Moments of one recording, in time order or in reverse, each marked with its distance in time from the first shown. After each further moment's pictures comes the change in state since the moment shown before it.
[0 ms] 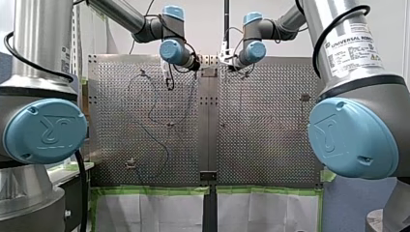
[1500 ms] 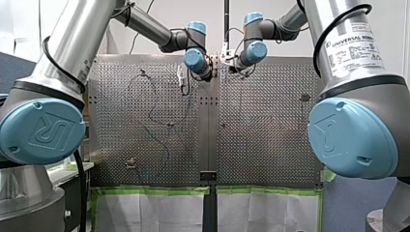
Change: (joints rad) left arm -0.028 -0.314 0.367 -0.170 -0.088 0.023; right arm -0.004 -0.012 0.028 0.008 0.003 0.000
